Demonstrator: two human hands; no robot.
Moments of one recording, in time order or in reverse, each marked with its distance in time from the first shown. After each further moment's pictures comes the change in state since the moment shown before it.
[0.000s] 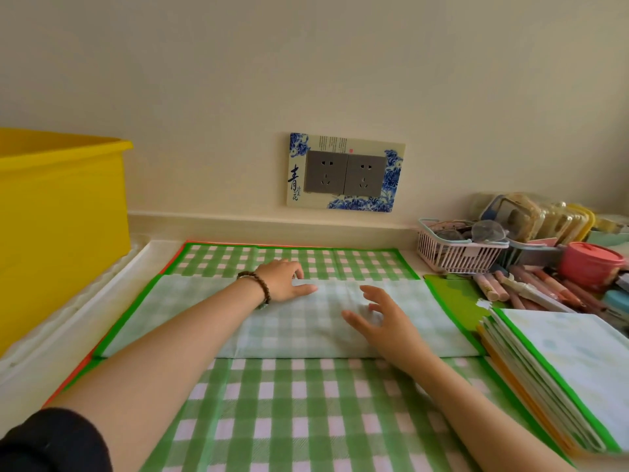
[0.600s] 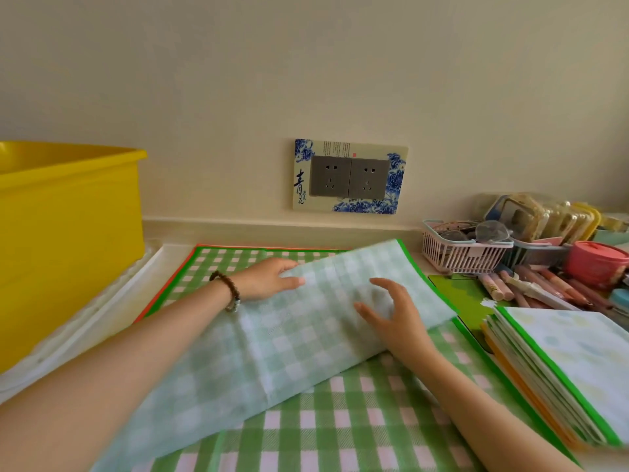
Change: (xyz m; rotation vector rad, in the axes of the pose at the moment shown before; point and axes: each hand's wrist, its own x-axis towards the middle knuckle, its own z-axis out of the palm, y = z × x) left_hand -0.042 -0.016 -0.019 -0.480 0.039 0.143; right_hand 0.002 0.002 -0.001 0.039 0.174 -0.090
